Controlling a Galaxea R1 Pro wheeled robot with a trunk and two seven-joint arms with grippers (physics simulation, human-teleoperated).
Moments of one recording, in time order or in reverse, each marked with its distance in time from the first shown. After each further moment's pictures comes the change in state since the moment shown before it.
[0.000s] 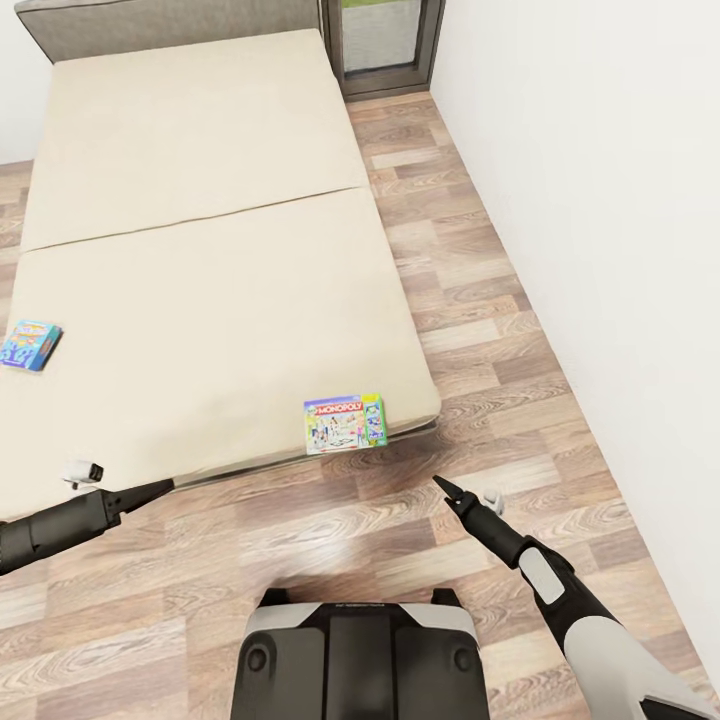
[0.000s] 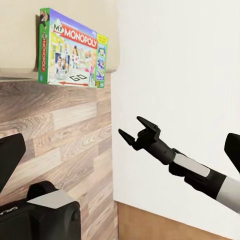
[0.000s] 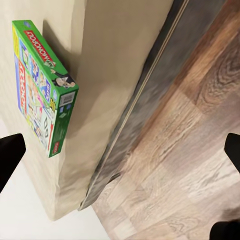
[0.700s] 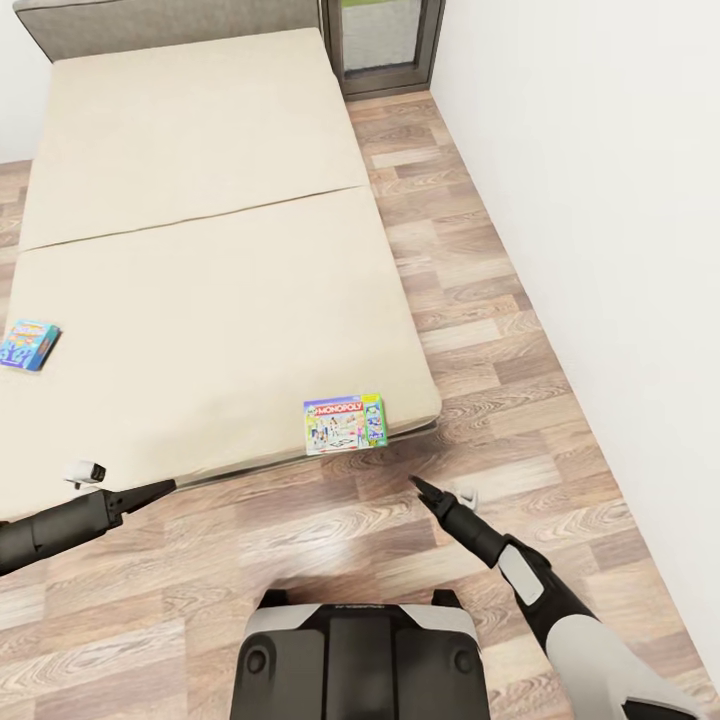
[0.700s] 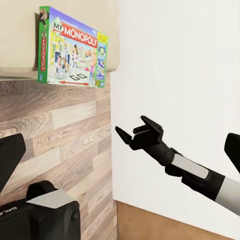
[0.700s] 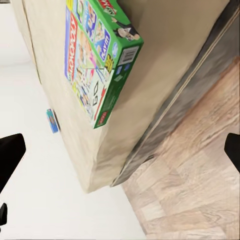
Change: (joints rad) left arm 0.000 0.000 -0.007 0.001 0.002 0.001 0.000; right arm -0.001 0.045 0.083 -0.002 -0.003 0.008 0.138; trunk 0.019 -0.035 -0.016
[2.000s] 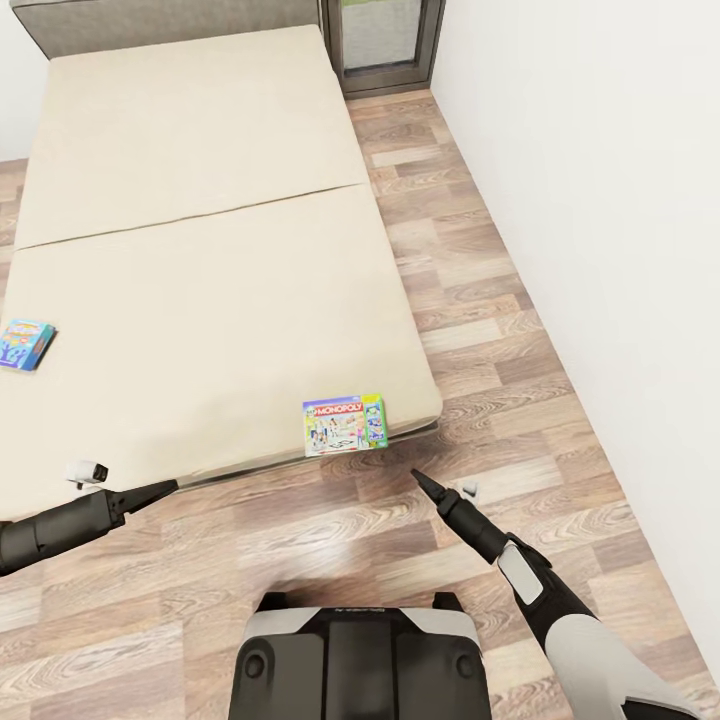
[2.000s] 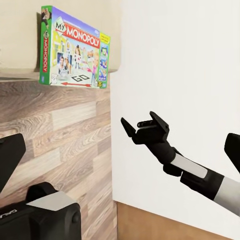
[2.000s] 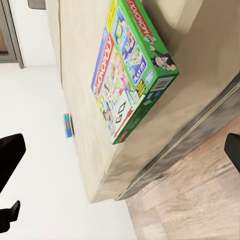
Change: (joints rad) left arm 0.000 -0.006 -0.003 -0.002 0.000 0.000 0.000; right arm 0.000 0.002 -0.002 -0.008 0.008 -0.109 0.113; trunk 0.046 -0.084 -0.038
